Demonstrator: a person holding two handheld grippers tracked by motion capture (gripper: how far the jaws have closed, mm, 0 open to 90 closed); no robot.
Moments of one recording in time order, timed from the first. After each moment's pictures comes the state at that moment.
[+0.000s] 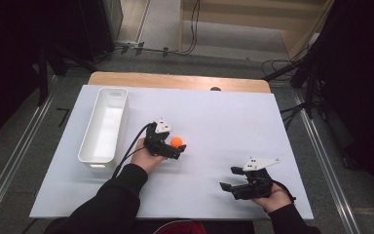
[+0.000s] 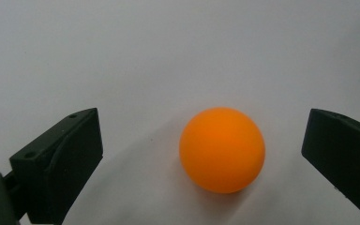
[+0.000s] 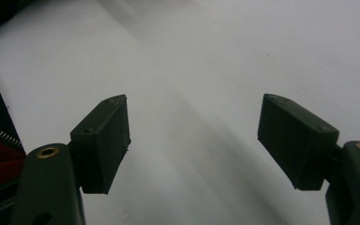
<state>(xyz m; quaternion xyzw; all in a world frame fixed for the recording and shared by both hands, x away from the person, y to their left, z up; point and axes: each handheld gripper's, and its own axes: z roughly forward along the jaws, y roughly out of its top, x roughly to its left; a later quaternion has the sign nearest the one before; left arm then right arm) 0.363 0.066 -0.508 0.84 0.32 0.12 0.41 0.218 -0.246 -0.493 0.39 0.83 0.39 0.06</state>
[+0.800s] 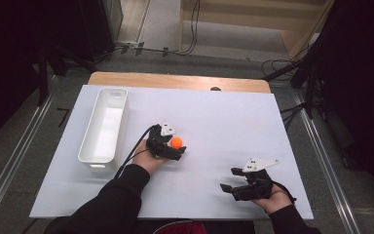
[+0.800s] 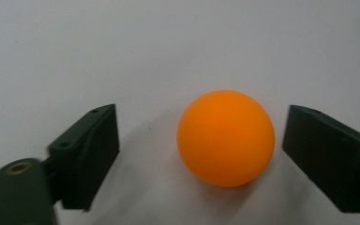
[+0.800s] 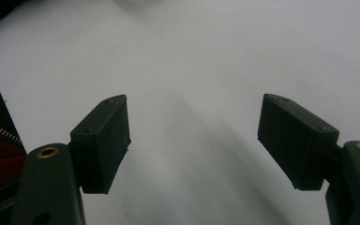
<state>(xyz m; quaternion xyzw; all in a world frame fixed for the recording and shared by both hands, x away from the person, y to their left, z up) 0.361 0.058 -0.513 0.86 0.31 0.14 0.37 0.216 -0.246 -0.494 0.39 0.84 0.38 0.06</state>
